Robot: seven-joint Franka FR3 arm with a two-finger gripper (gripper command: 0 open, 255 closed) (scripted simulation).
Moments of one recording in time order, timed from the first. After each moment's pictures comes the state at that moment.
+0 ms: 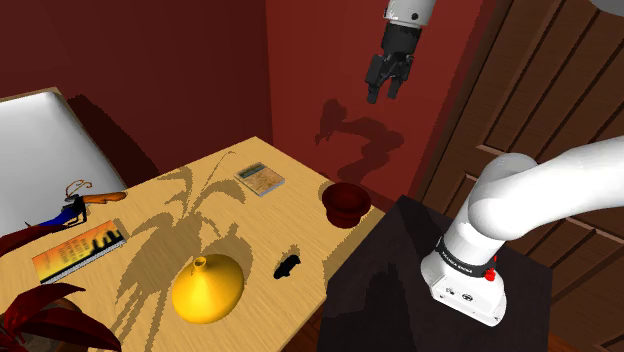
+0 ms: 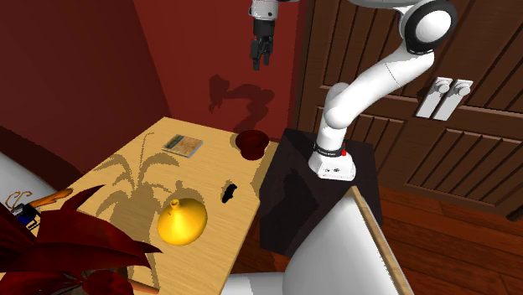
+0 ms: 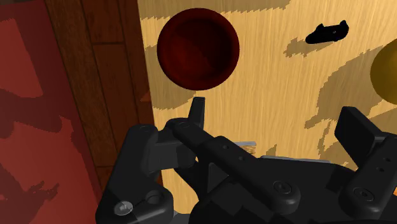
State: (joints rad) arm -0.01 -0.76 -0.05 -2.33 0.07 1.61 0.05
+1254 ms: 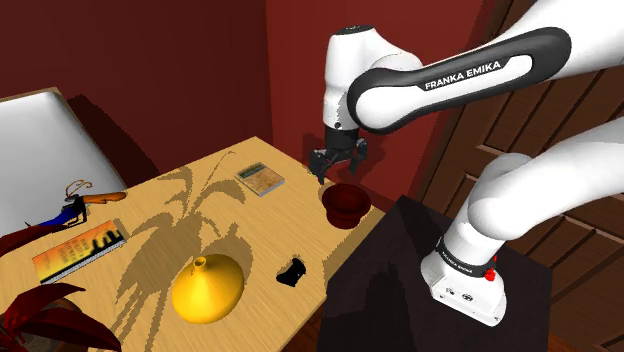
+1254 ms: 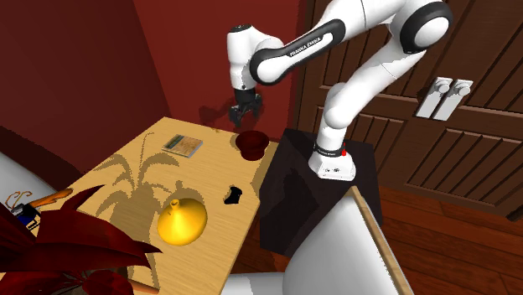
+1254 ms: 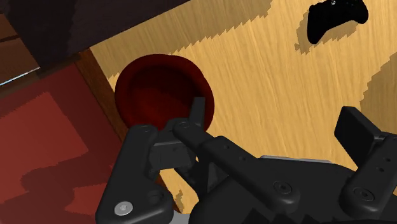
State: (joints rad) arm -0.01 -0.60 0.41 -2.62 0.19 2.04 0.67
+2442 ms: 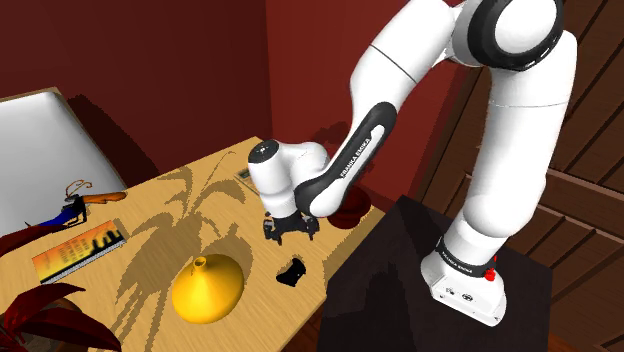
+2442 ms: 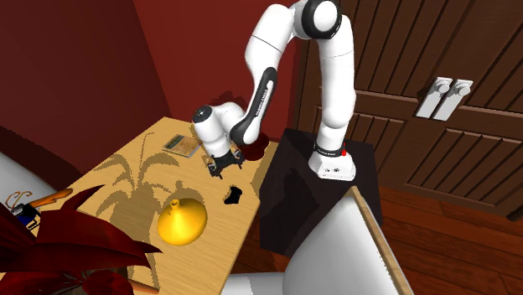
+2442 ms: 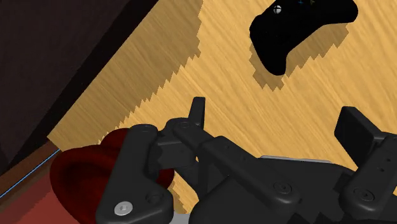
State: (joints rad) arm -0.10 0.29 0.69 -2.36 -0.43 2.35 1.72
